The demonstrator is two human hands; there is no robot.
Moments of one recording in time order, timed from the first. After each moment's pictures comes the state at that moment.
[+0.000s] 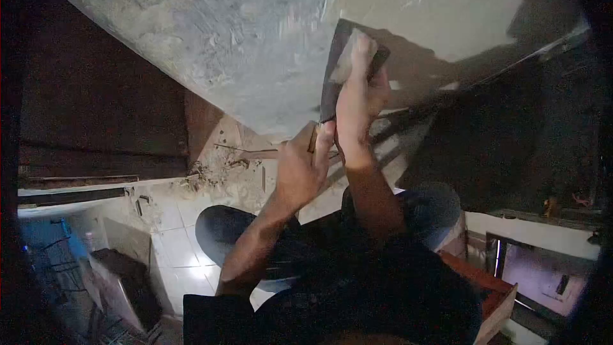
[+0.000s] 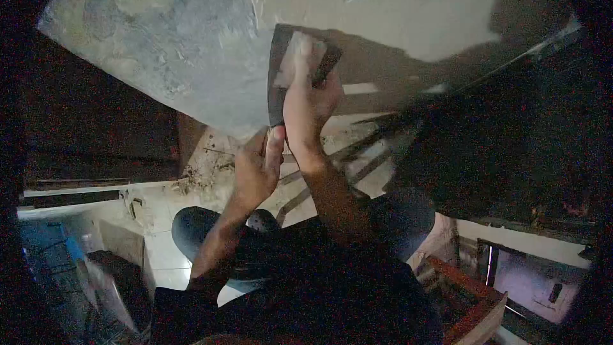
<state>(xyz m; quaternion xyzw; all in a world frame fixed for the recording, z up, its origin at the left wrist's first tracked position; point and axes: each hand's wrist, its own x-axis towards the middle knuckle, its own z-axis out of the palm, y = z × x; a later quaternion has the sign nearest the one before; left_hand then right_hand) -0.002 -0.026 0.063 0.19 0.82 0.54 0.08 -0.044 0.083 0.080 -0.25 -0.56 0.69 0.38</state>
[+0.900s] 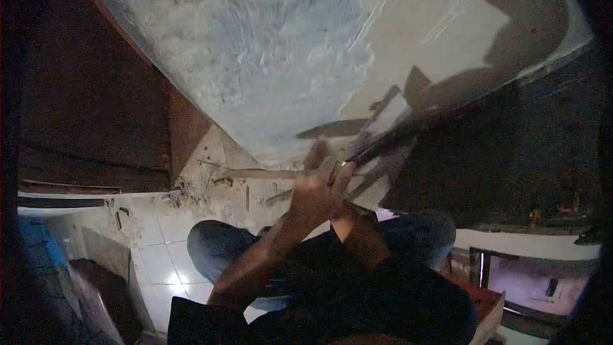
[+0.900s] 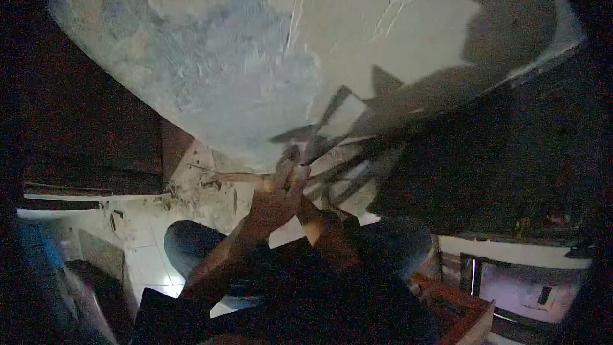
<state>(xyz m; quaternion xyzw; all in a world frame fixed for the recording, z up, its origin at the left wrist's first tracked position) 0.001 -0.022 0.018 0.42 0.80 0.40 -0.17 -0.011 0.092 -0.111 0.13 -0.36 0.83 0.41</state>
